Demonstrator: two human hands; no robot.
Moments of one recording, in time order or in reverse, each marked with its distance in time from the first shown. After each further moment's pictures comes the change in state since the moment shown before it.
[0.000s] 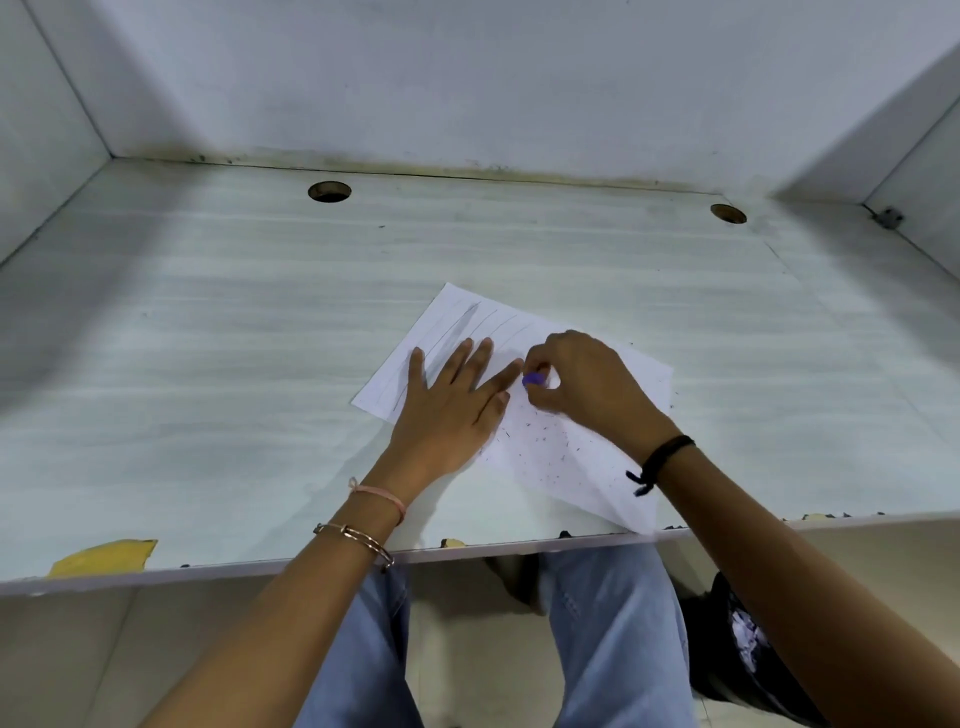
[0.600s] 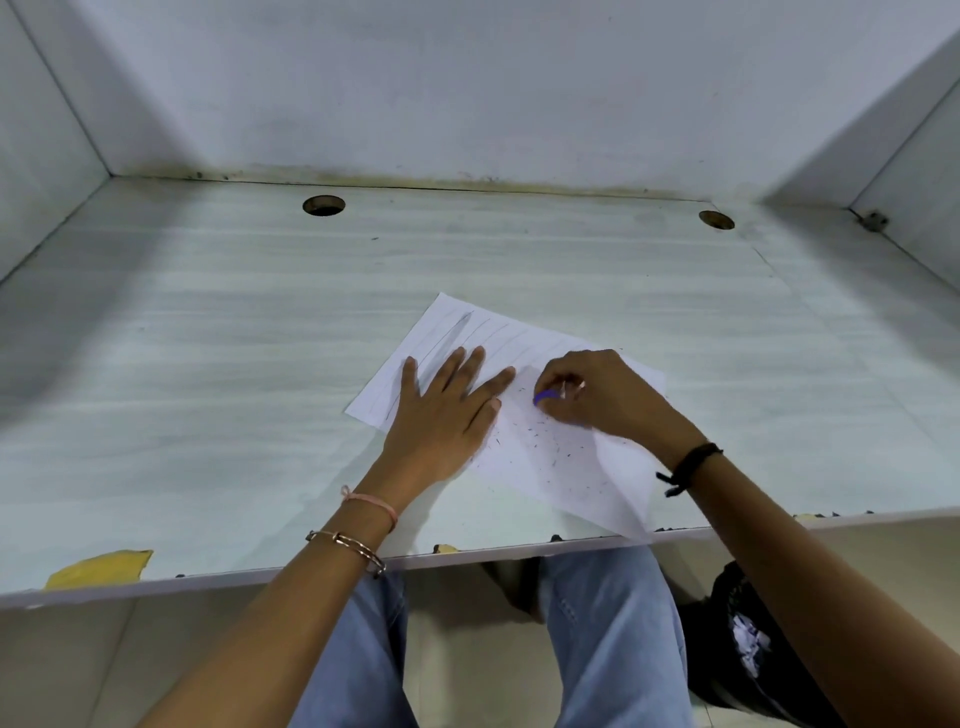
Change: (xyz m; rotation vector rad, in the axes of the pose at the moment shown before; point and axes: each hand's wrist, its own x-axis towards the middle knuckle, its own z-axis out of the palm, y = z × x) left_hand -0.001 0.001 0.002 -0.052 0.035 0.001; right_hand -0.017 0.034 -0.001 0.389 -0.058 0.055
